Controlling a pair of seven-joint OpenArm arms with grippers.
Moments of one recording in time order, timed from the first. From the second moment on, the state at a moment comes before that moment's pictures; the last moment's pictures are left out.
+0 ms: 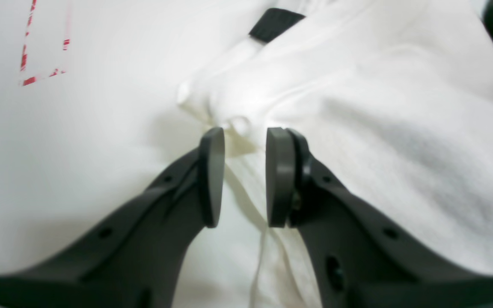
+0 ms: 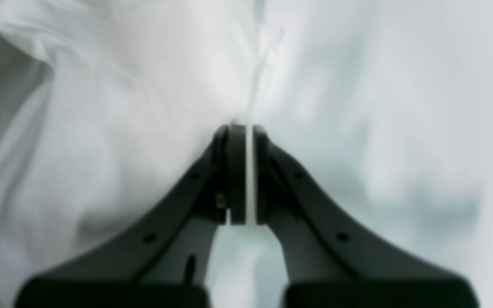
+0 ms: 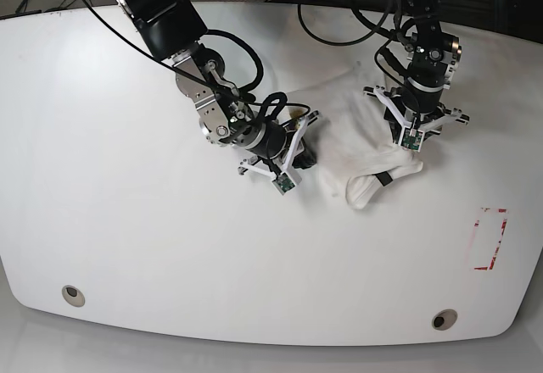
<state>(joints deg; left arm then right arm) 14.2 6.0 -16.7 107.3 19.7 -27.4 30.4 11.9 6.1 -30.2 73.8 22.6 14.9 -30.7</state>
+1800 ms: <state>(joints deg) 8.5 1.7 -12.5 110.2 18.9 -37.4 31.0 6.0 8.8 -25.7 92.9 22.8 12.4 -40.9</state>
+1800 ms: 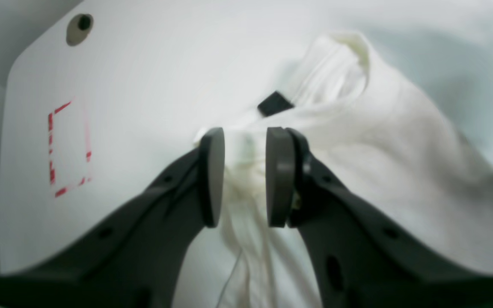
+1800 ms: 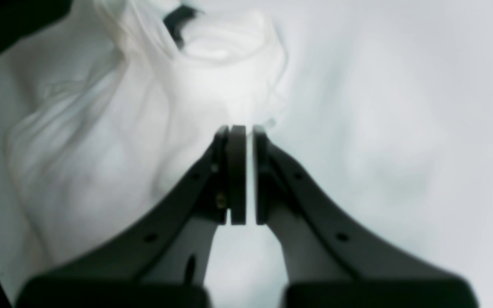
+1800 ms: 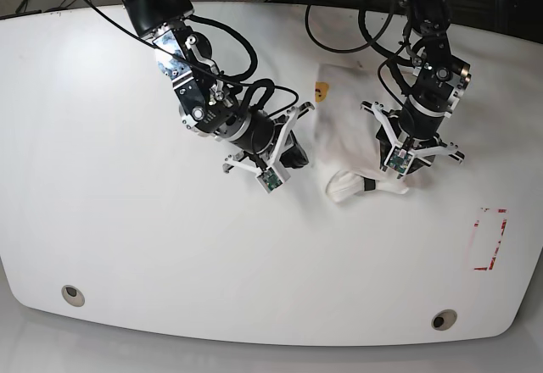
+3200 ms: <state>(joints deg) 11.4 5.1 -0.6 89.4 15.8 -15.3 8.5 4.9 14.9 -13.2 90.9 23.0 12.9 -40.9</state>
